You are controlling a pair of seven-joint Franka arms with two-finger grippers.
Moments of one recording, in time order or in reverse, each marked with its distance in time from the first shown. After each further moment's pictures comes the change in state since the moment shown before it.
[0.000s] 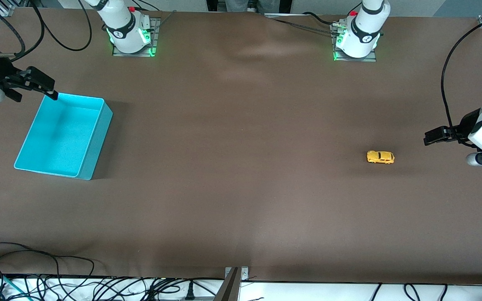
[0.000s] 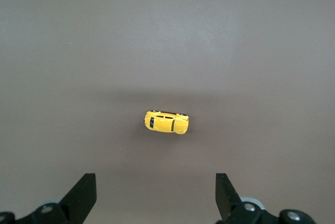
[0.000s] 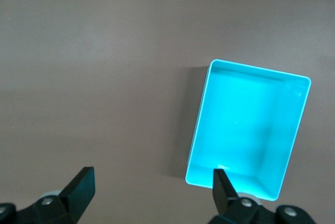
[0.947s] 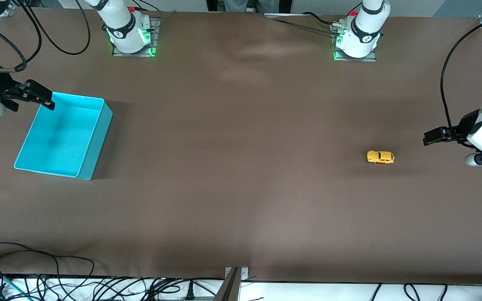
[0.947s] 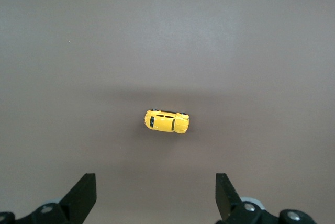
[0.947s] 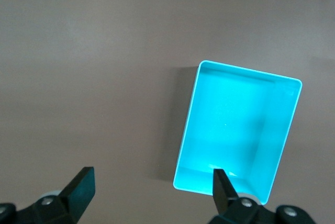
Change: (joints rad) left arm 0.001 0.003 0.000 -0.003 0.000 0.000 0.000; right arm 0.004 0.044 -0.020 -0.001 -0.022 0.016 -0.021
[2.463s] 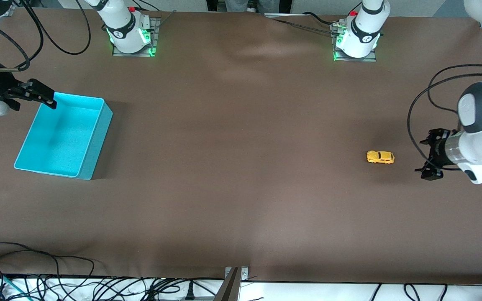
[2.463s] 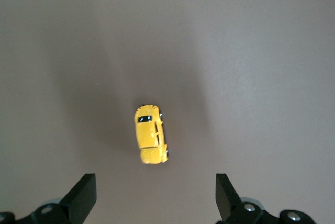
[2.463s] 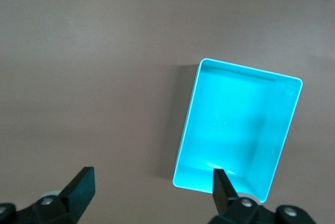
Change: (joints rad) left arm 0.008 0.166 0.010 -0.137 -0.003 0.239 -1.295; right arm 0.005 -0.001 0.001 -0.002 -0.006 -0.007 -0.001
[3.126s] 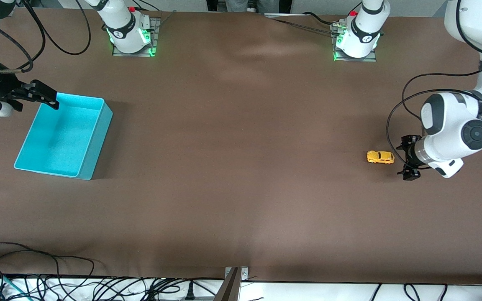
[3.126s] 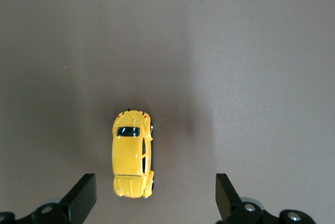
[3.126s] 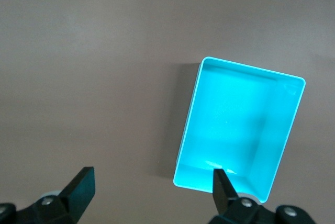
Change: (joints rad) left arm -0.004 0.001 -0.001 -0.314 0.000 0.415 -0.158; right arm 0.004 0.004 0.000 -0.006 -0.001 0.001 -0.002
